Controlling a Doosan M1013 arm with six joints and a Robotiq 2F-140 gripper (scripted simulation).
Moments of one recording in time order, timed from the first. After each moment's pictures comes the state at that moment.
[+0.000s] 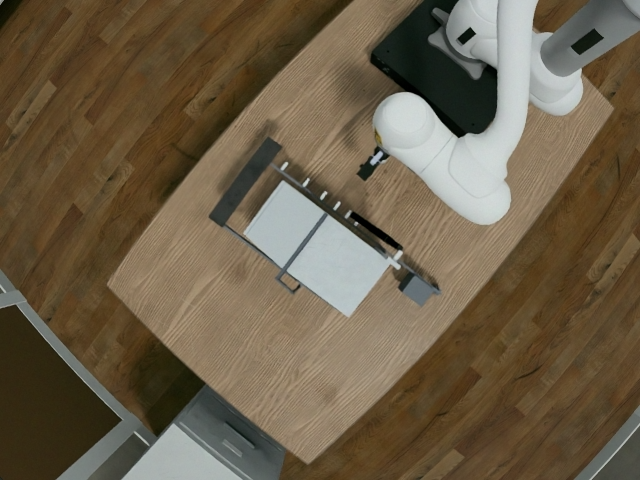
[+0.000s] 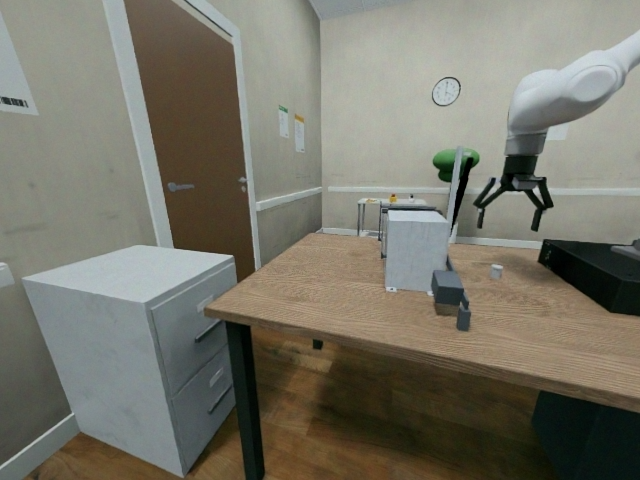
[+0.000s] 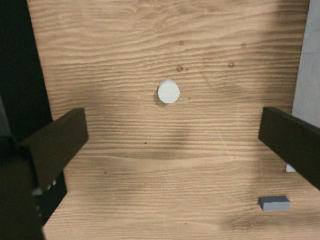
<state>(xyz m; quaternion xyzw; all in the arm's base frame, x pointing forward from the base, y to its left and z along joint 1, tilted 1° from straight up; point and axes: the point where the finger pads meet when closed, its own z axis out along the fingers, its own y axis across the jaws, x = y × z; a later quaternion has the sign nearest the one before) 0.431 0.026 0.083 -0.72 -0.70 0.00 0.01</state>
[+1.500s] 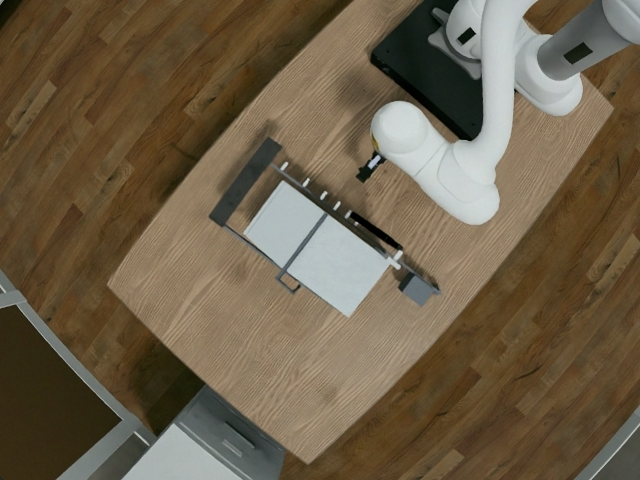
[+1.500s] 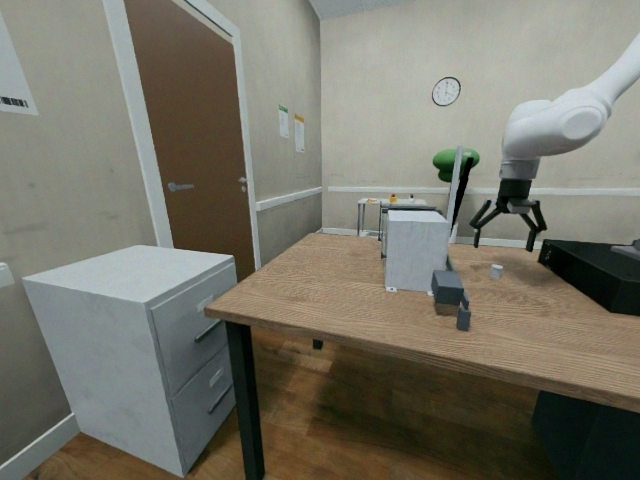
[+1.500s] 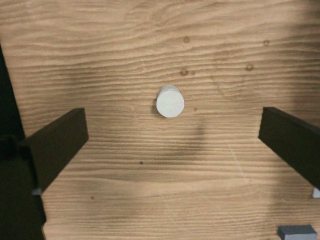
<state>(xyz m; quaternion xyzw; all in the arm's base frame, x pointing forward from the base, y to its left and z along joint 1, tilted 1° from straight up) 0.431 0.025 0.015 -0.72 -0.70 0.00 0.01</state>
